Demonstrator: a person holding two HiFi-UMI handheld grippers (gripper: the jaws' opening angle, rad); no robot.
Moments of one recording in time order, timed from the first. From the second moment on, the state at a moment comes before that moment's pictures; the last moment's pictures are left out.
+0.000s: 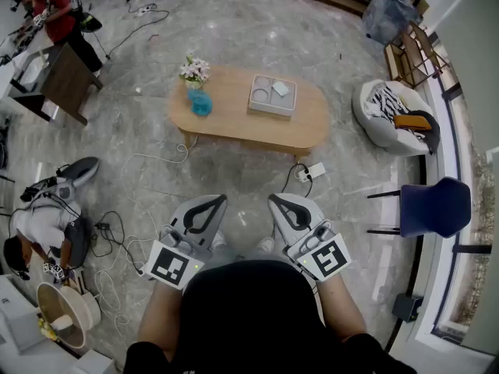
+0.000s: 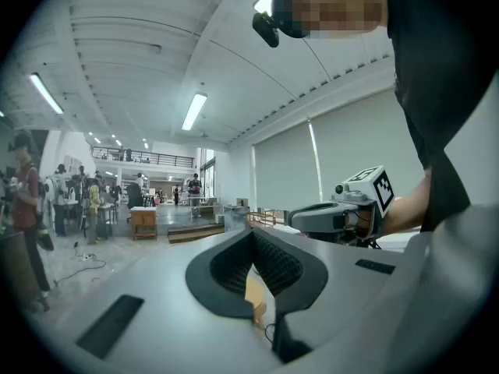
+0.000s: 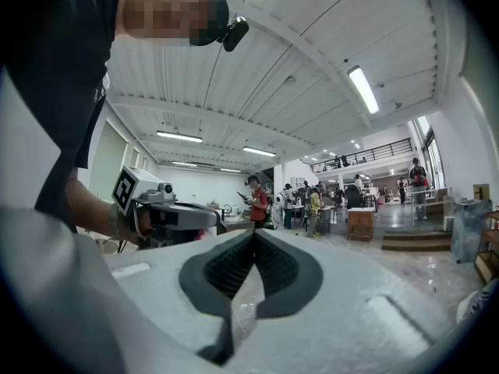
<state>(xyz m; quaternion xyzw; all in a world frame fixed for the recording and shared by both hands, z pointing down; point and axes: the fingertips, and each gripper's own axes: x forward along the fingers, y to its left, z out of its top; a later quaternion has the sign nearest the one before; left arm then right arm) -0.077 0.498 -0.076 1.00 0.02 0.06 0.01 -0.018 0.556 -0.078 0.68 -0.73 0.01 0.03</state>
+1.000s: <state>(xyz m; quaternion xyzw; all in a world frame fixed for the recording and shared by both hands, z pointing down) -0.166 0.361 -0.024 1.00 0.00 0.06 0.07 -0.073 0.441 -0.045 0.71 -0.70 0.06 0.01</state>
